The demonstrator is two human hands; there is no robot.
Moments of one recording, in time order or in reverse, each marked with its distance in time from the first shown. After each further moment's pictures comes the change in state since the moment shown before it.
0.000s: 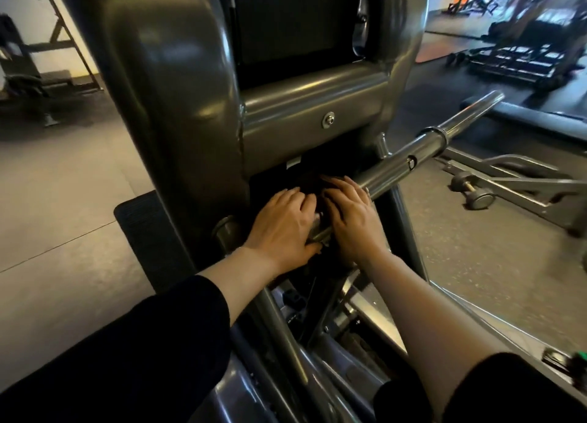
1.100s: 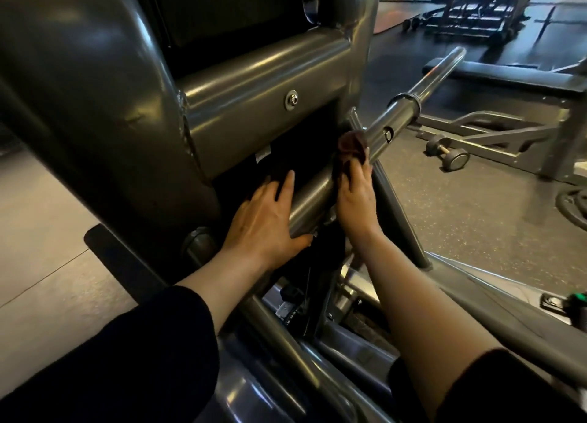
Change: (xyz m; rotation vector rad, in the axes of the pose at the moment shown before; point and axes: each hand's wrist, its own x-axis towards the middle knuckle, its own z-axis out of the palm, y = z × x) left_hand 0.019 -0.009 0.016 -0.117 -0.157 -0.078; right_hand 0.015 0.015 0.011 0.500 0.328 0.442
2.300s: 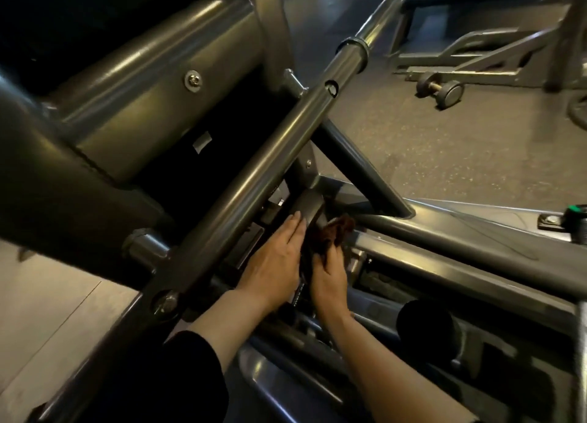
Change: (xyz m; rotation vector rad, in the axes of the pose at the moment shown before) left_hand -0.045 0.061 0.077 -0.100 -0.176 0.168; right_hand -0.154 0.085 0.002 0.499 0.082 0.498
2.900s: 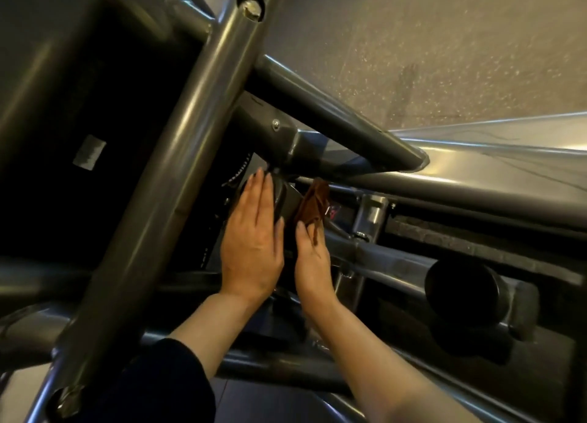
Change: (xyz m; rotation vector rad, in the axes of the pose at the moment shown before) left_hand 0.072 -0.017 0.059 0.302 0.263 0.041; right_hand 0.061 0.038 0.000 0.365 -0.026 0.245
